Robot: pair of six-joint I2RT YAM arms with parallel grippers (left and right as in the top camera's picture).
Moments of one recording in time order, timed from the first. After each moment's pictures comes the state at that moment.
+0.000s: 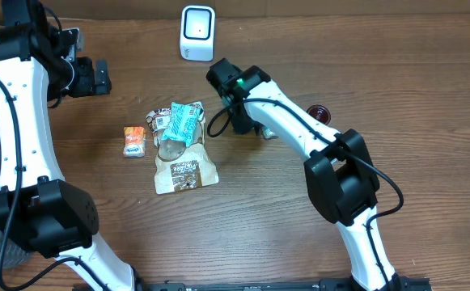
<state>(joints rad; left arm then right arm) 0.25 1.95 2.03 -1.35 0.12 0.11 0.63 2.29 1.95 -1.13 0.33 0.30</state>
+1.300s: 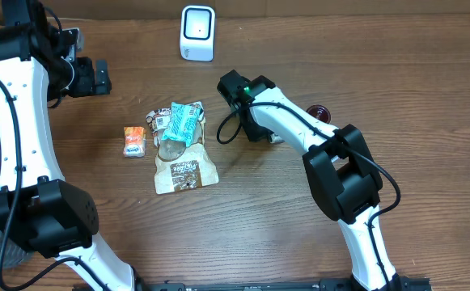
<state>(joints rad) 0.25 1.95 2.03 -1.35 0.12 0.11 0.60 2.29 1.82 -1.10 0.39 0.25</state>
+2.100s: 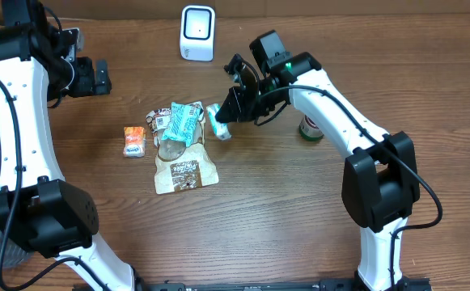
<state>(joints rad) 0.25 1.95 2.03 -1.35 0.12 0.11 0.45 2.13 1.77 -0.87 -0.80 0.18</state>
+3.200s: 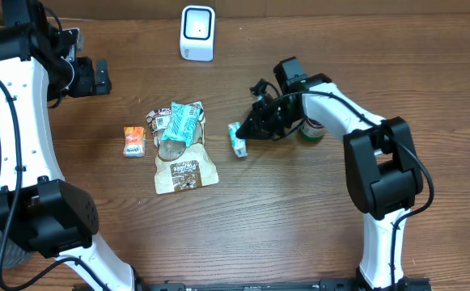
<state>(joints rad) 0.25 1.95 2.03 -1.35 0.12 0.11 0.33 2.19 1.56 -0.76 -0.85 0.28</state>
